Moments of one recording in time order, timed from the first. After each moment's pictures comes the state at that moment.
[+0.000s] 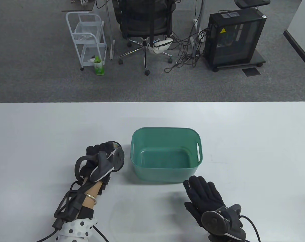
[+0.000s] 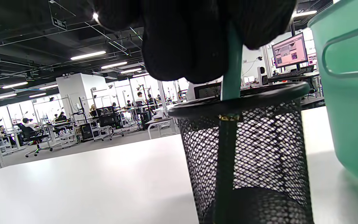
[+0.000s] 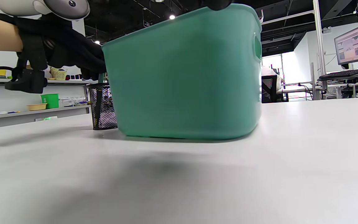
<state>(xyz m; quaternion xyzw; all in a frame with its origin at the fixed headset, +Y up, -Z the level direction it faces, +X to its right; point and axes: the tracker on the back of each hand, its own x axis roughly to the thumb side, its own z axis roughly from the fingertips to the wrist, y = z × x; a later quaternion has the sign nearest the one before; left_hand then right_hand) -0.191 -0.667 -0.357 0.07 -0.01 -0.10 0.99 0.162 -0.713 -0.206 0.20 -0.11 0.96 0.12</state>
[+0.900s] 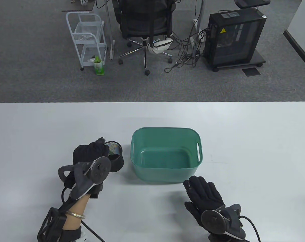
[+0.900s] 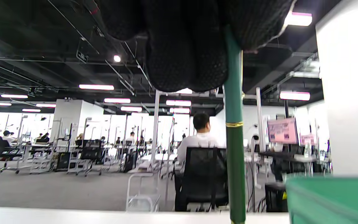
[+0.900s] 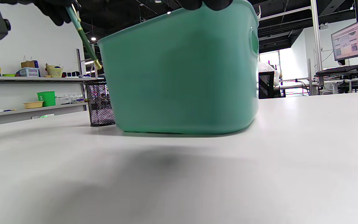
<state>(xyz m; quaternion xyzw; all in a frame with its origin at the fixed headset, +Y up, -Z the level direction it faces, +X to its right) -0.208 -0.580 -0.287 0.23 -0.02 0.02 0.97 0.162 -0.713 -0.208 0.20 -0.11 0.97 0.12</state>
